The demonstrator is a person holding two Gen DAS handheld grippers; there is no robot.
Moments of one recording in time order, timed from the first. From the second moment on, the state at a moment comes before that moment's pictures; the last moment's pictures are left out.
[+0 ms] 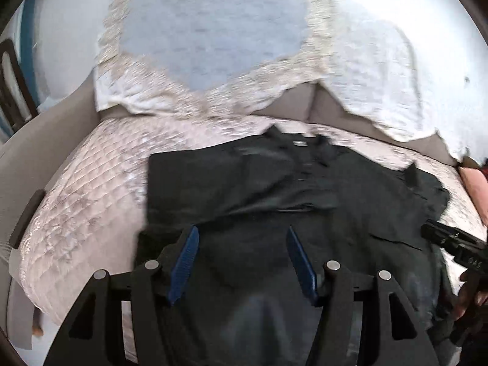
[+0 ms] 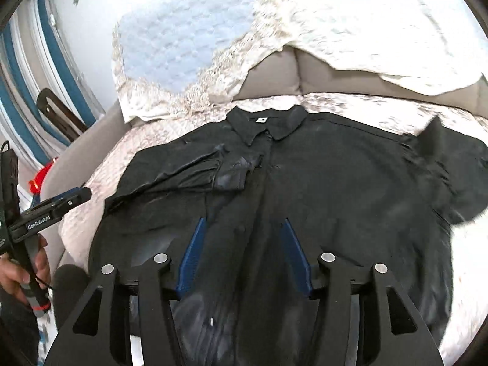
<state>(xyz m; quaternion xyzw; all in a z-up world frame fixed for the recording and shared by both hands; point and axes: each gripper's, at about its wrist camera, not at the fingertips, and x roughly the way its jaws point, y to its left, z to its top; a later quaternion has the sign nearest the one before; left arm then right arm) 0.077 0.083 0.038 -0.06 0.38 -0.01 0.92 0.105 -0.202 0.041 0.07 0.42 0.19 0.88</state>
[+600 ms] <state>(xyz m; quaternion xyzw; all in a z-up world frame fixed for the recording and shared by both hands) 0.059 -0.014 0.048 -0.02 0.37 -0.07 0.93 0.056 -0.289 0.060 0.09 0.40 0.10 0.91</state>
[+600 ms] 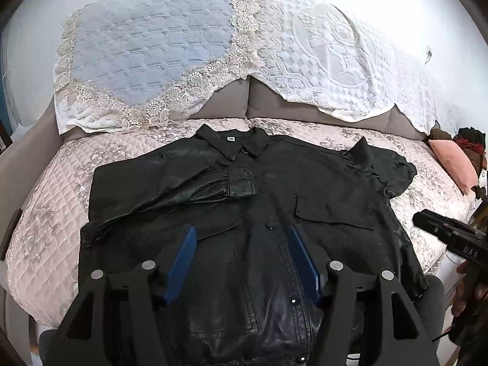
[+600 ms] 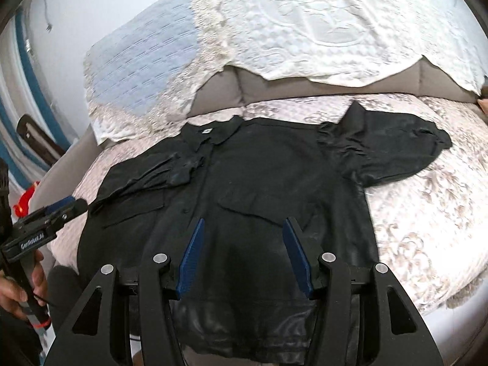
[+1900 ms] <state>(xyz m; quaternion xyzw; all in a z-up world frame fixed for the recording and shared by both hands) 0.166 -0.038 -0.041 -0.03 0.46 -0.04 0.89 0.238 -0.628 -0.071 0.33 0.40 -0.19 0.84</state>
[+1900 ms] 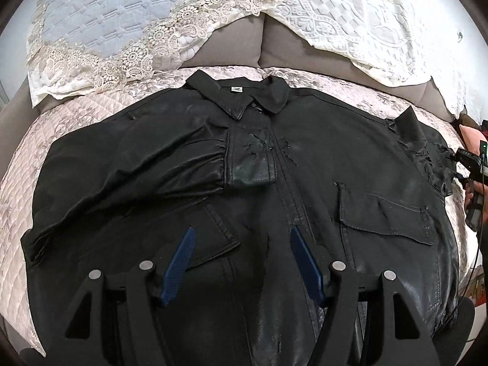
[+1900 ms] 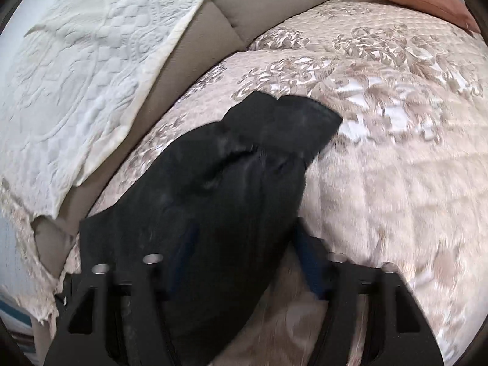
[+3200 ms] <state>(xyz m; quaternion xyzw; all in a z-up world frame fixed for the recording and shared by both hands) 0.129 0.026 -0.013 -0.10 0.41 -0.03 0.90 0.233 -0.296 -0.056 0.25 0.46 0.19 0.83</state>
